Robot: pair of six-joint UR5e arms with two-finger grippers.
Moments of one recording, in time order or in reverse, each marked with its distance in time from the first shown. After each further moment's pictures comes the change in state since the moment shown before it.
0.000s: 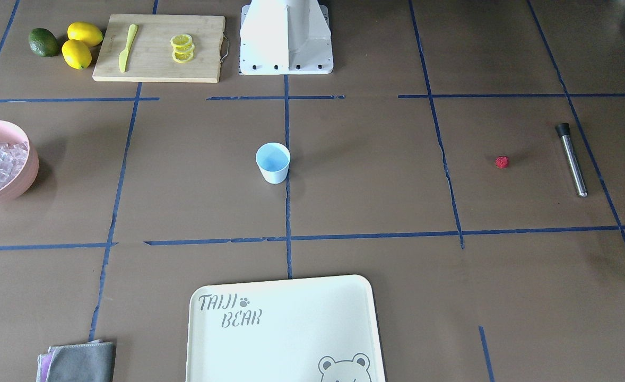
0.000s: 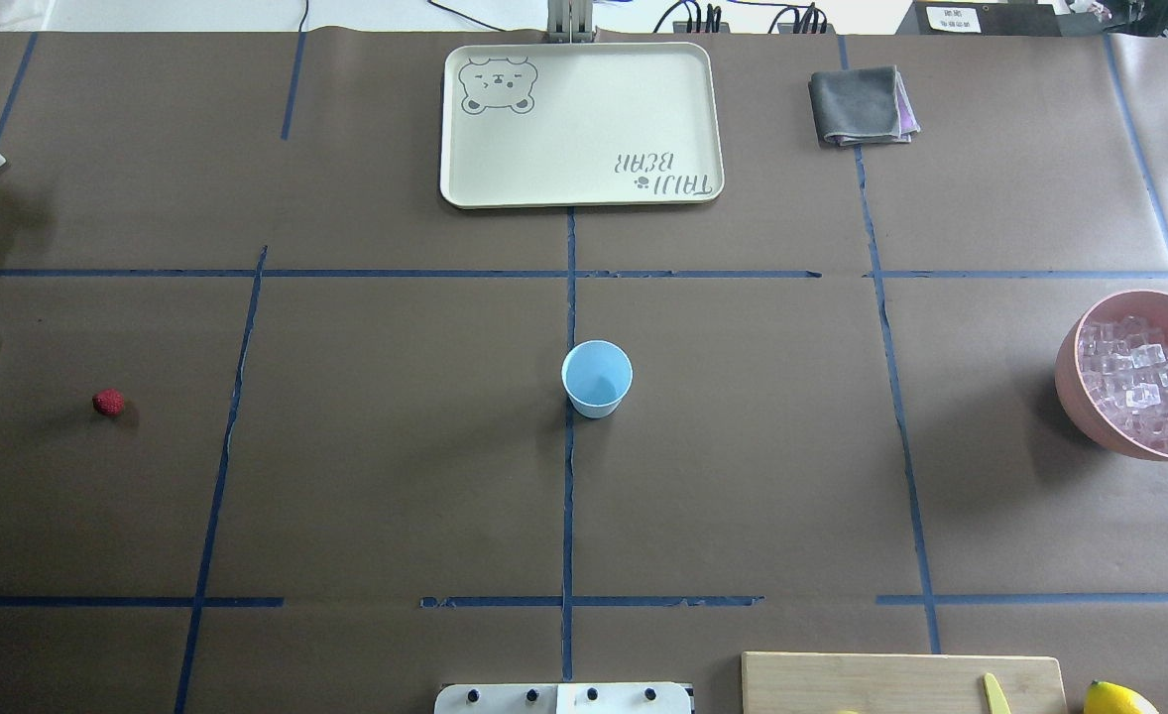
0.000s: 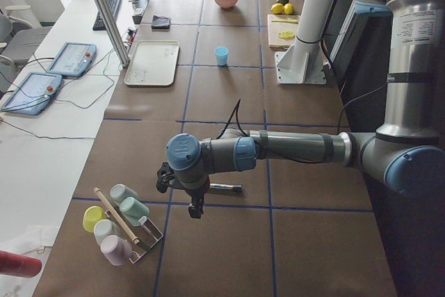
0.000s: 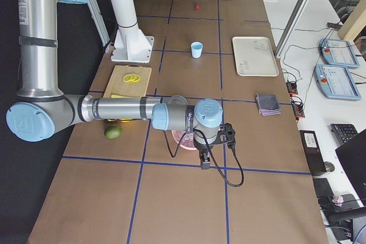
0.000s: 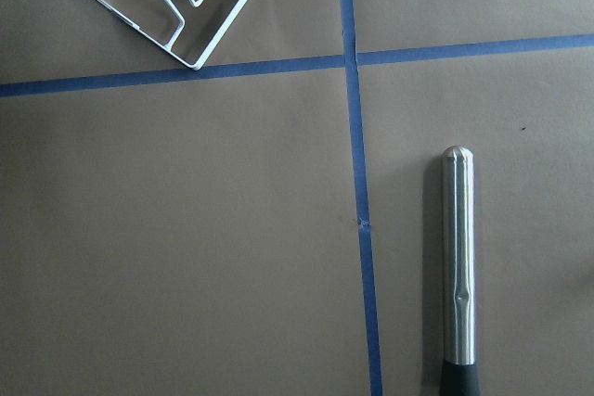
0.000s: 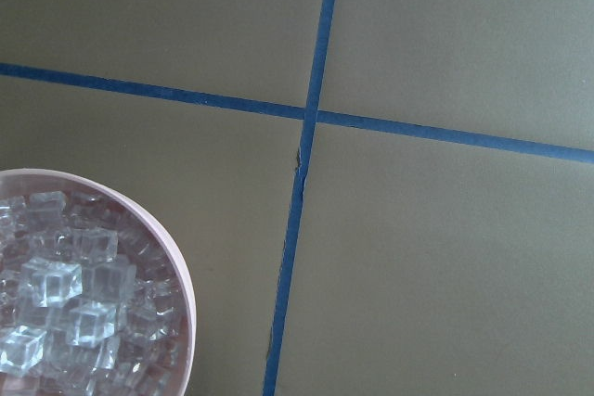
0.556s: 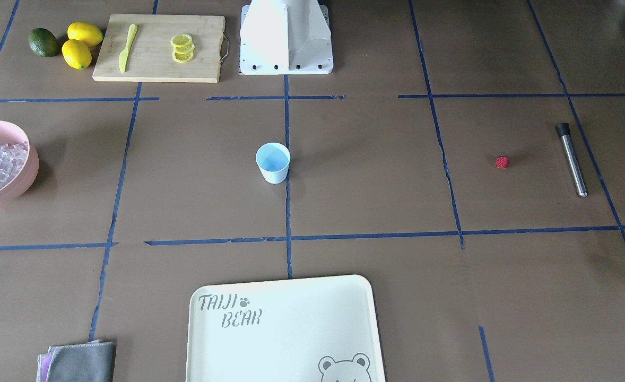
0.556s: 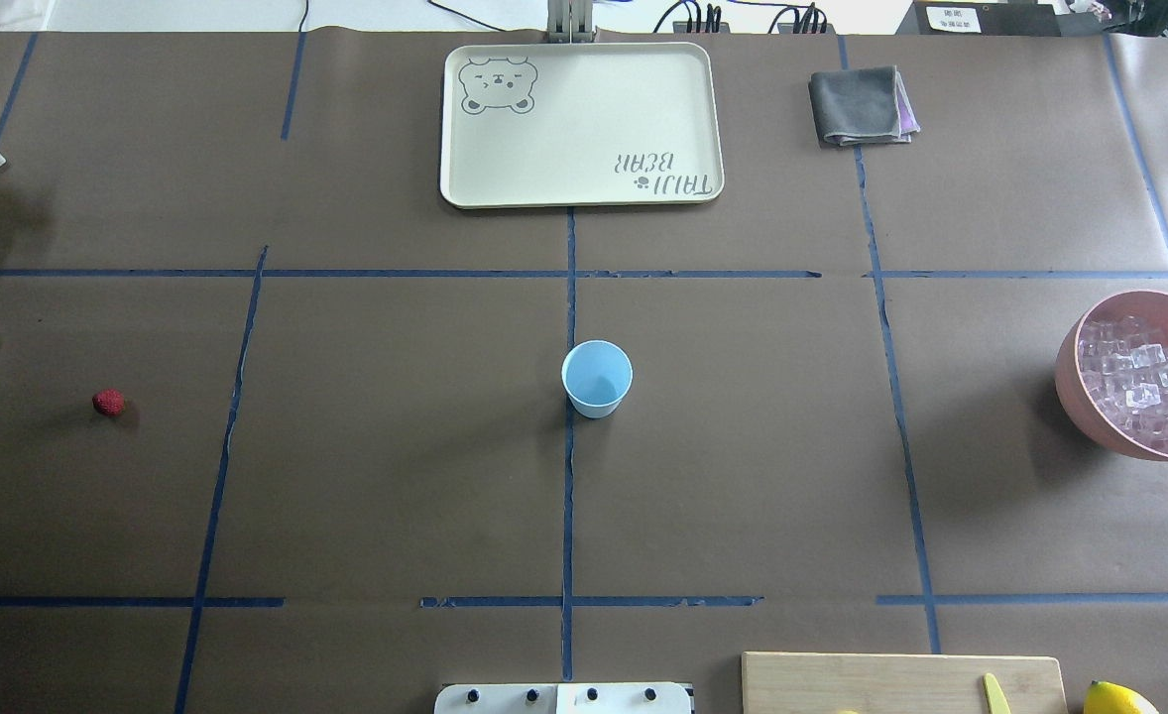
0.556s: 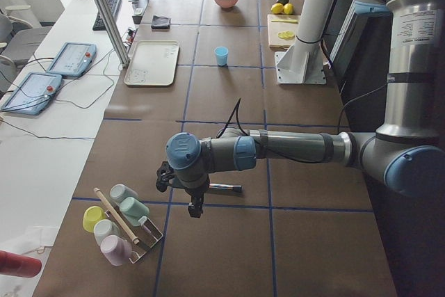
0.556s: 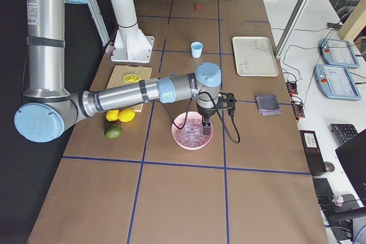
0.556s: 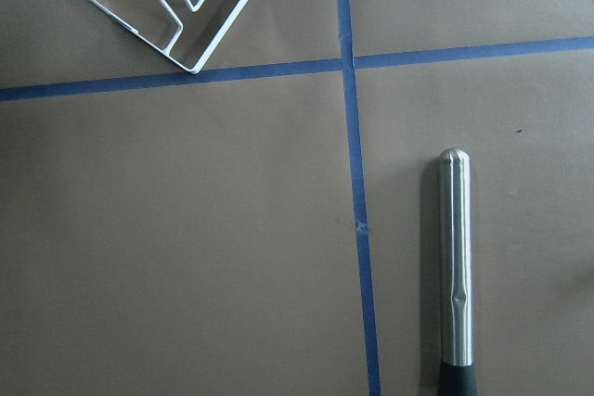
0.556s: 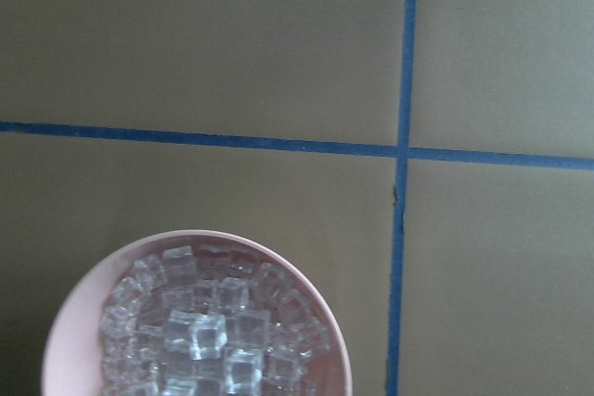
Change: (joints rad) left arm -0.001 0.000 -0.004 0.000 -0.001 -0.001; right arm -0.207 -0.009 0.203 0.072 -0.007 0.515
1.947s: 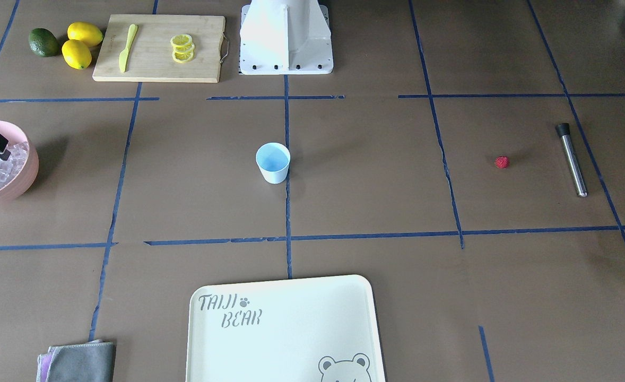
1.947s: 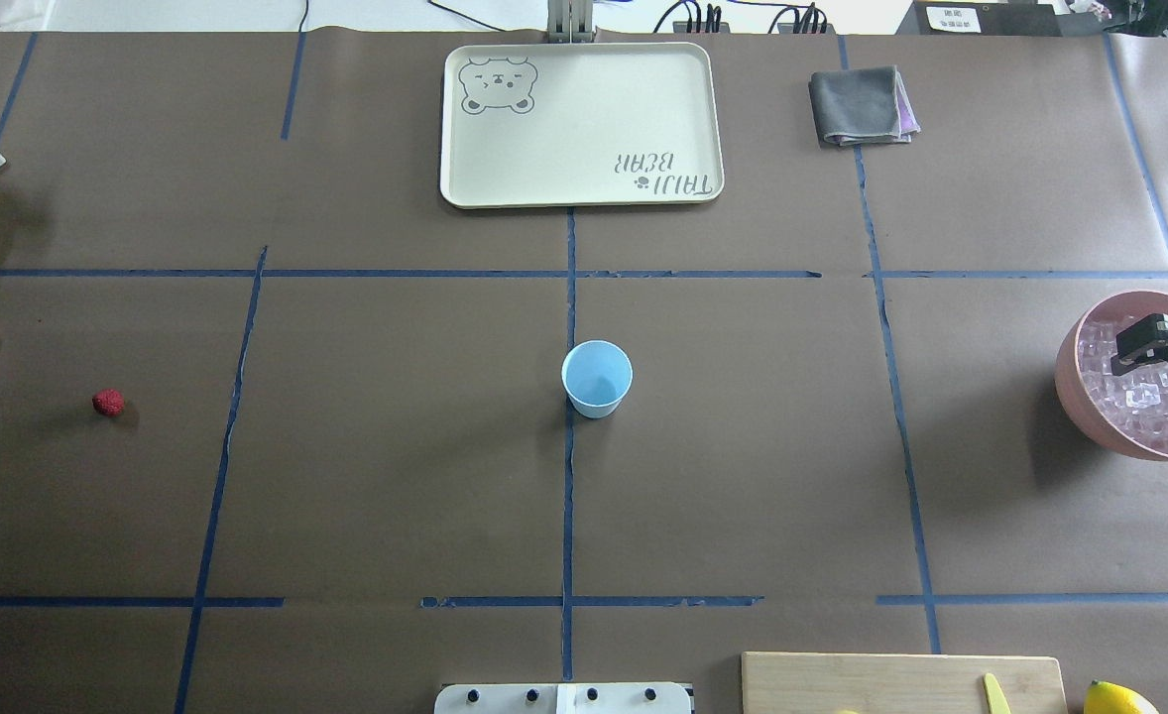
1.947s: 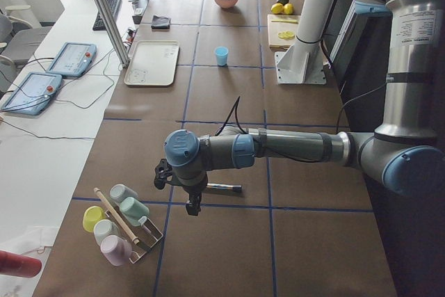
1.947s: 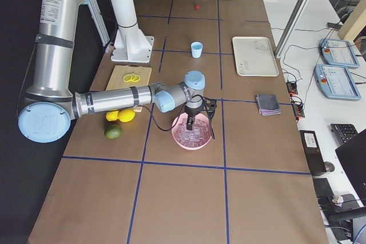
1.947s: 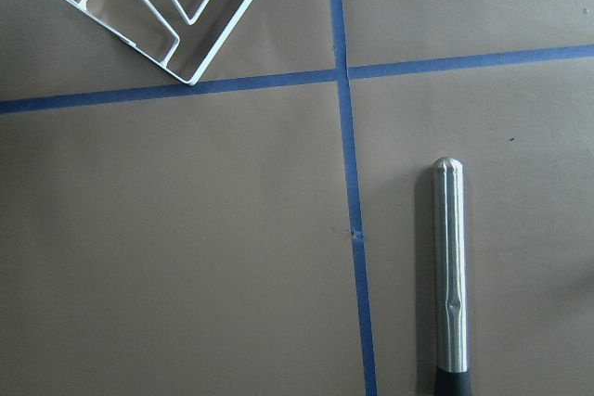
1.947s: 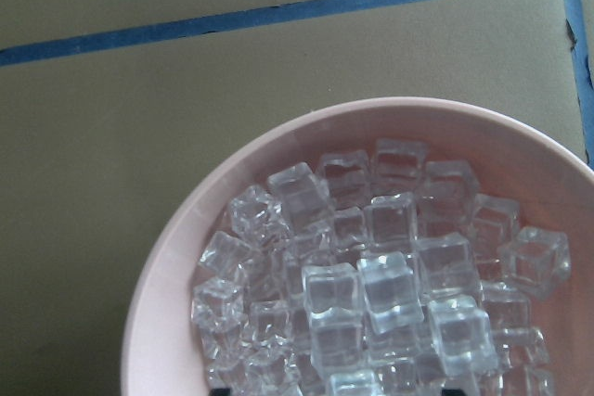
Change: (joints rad) left arm 0.000 -0.010 -0.004 0.000 0.000 -0.002; right arm -0.296 -0.103 -0.066 0.283 -0.110 0.408
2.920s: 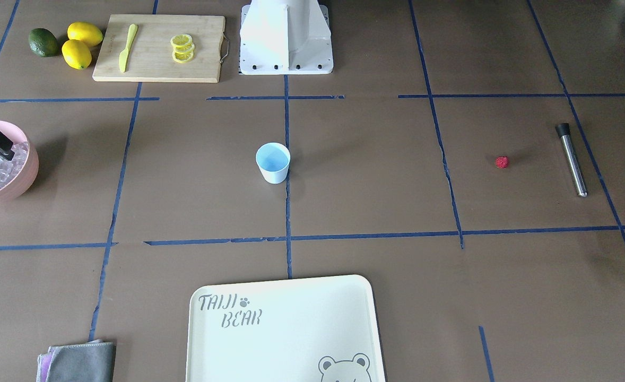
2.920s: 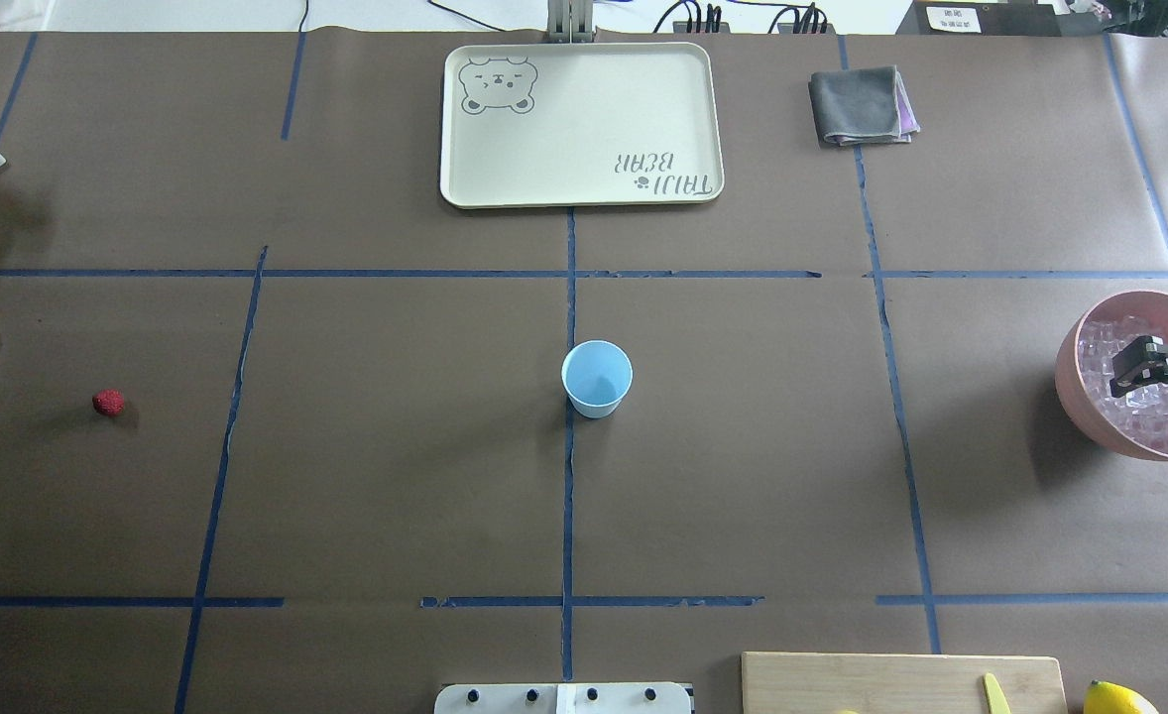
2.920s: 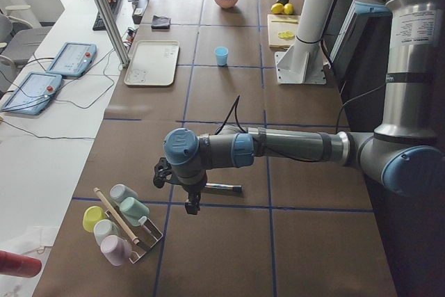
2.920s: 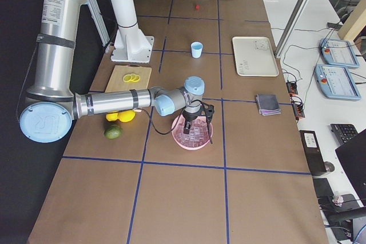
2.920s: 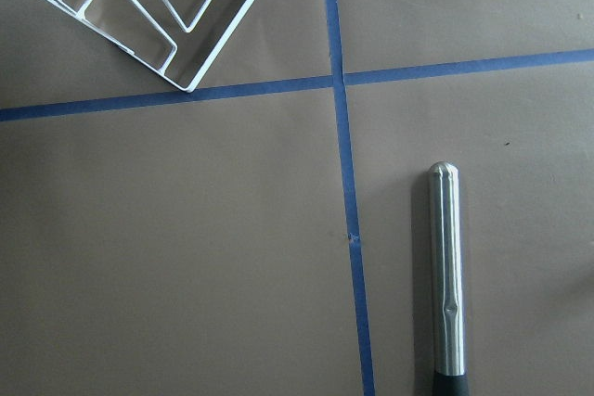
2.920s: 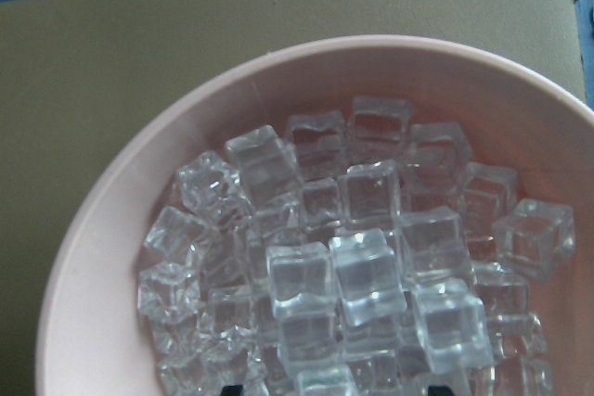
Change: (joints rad) left arm 0.000 -0.004 -0.003 0.000 0.001 -0.001; right arm -0.028 -0.003 -0.039 0.000 0.002 -0.001
